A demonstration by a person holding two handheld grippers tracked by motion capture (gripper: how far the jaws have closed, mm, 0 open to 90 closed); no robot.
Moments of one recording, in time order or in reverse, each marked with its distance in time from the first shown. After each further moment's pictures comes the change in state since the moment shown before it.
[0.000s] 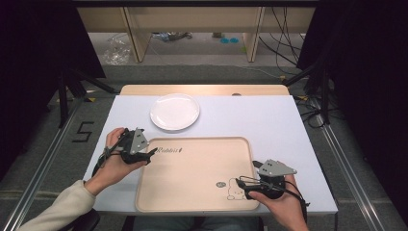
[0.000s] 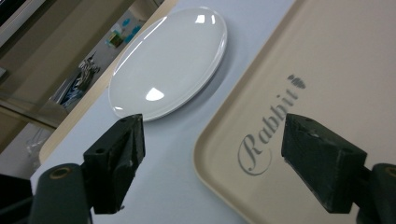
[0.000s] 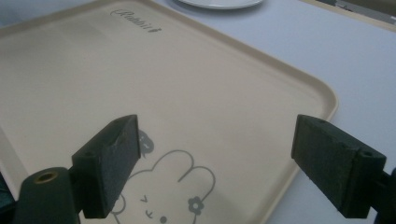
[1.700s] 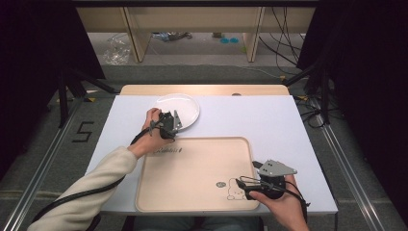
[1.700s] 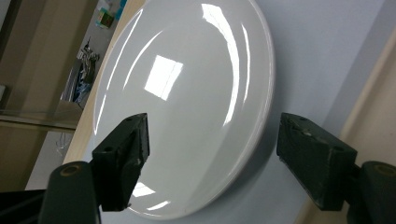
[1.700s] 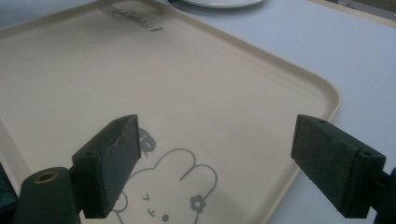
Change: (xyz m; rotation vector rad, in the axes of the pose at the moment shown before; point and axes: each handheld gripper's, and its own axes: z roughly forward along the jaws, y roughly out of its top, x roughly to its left) left arm 0.010 0.054 0.127 0.187 -0.007 0.211; right arm -0.001 -0.001 0.000 0.003 0.010 0.005
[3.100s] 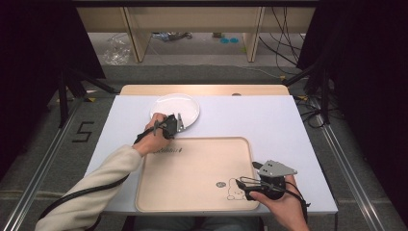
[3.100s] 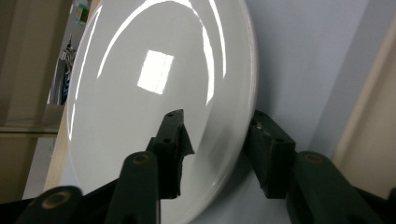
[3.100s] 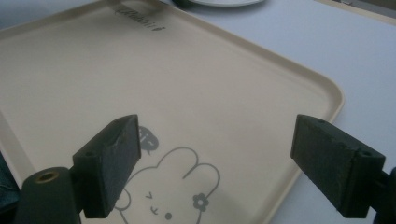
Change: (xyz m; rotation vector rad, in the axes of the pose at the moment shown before) left arm -0.004 -0.001 0.016 0.055 -0.065 0.091; right arm 0.001 0.000 -0.001 0.008 0.005 0.002
